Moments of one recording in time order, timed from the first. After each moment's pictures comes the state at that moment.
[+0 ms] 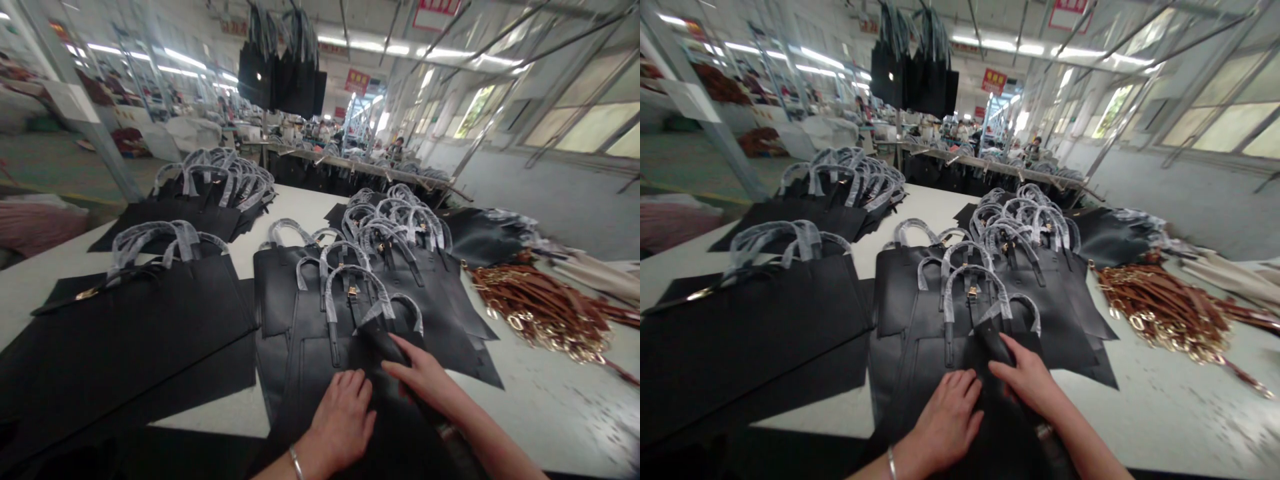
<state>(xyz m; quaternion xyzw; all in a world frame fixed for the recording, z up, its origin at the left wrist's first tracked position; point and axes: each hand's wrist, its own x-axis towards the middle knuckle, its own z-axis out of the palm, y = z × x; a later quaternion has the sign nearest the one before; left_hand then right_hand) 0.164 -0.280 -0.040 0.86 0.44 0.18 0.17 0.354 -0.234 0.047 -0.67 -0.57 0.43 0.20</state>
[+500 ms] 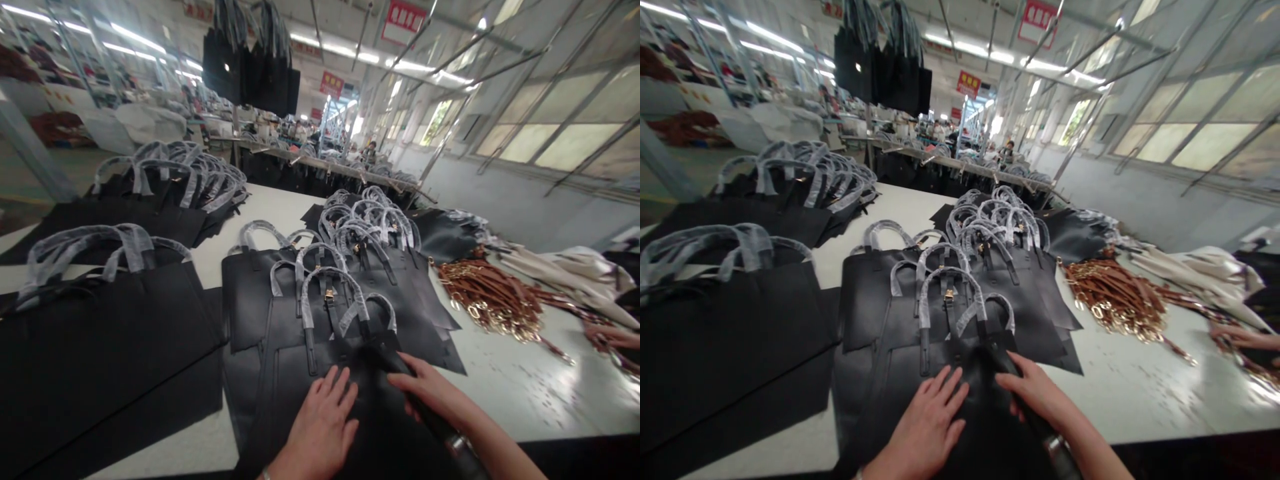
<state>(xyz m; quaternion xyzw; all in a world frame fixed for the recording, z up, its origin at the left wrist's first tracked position) 0.166 -0.270 -0.052 0.89 0.39 0.18 0.16 0.398 -0.254 0.045 -0.69 -0.48 0.50 0.22</state>
